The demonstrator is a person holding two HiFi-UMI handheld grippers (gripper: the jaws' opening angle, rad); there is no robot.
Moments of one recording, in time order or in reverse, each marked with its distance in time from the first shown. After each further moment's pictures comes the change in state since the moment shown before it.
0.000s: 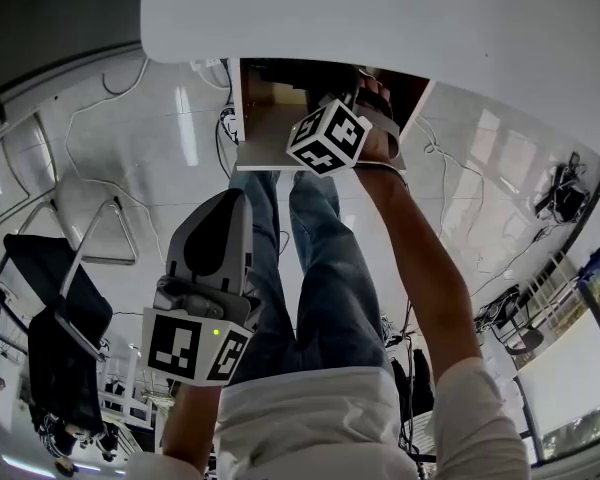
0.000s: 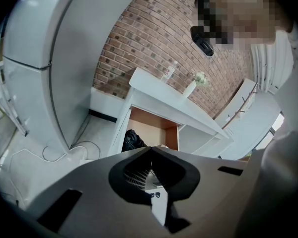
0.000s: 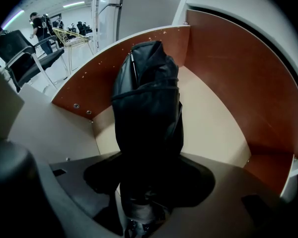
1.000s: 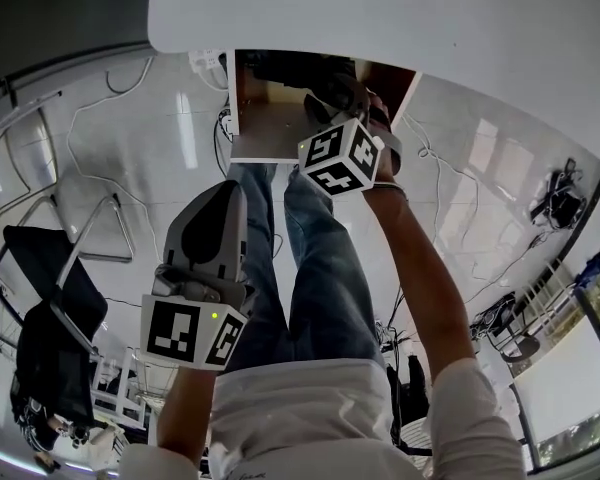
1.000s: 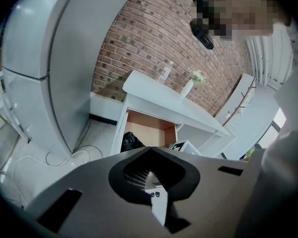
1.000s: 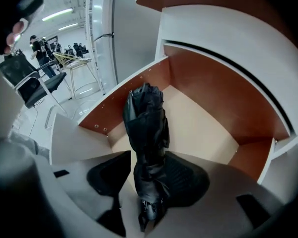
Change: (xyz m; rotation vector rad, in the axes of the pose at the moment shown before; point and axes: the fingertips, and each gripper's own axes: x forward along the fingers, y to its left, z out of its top) left arm -0.008 -0.014 0.003 0.056 -0.011 0.024; right arm -0.060 -0.003 0.006 0.137 -0.137 0.070
